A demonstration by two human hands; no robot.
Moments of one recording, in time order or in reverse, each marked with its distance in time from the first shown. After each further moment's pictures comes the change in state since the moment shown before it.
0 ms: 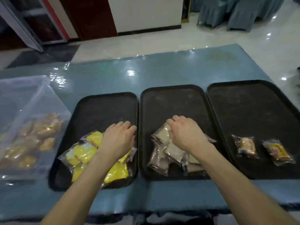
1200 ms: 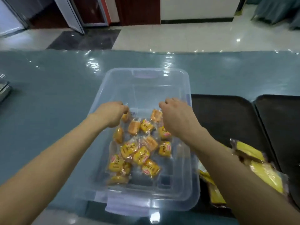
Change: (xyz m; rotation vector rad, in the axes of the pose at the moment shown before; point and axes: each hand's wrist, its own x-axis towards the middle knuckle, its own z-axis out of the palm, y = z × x) left_hand -0.118 -0.620 0.039 0.046 -0.521 -0.171; right_hand 0.317 -0.541 0.012 0.091 -0.088 -0.122
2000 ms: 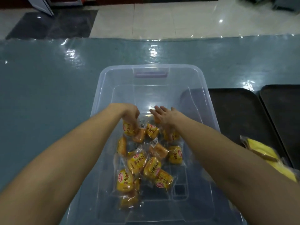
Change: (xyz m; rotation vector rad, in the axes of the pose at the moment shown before) left_hand 0.160 -0.011 0.038 -0.108 -0.430 0.173; right_hand 0.135 0.036 0.163 -0.251 -0.728 0.007
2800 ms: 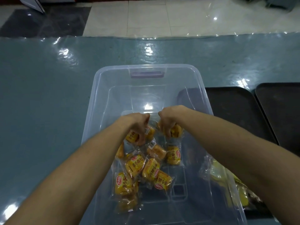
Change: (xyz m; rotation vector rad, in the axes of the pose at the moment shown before) left_hand 0.015 0.042 0.035 -0.168 0.059 0.066; right_hand -0.010 0.011 -0.030 0.124 -0.202 0.131
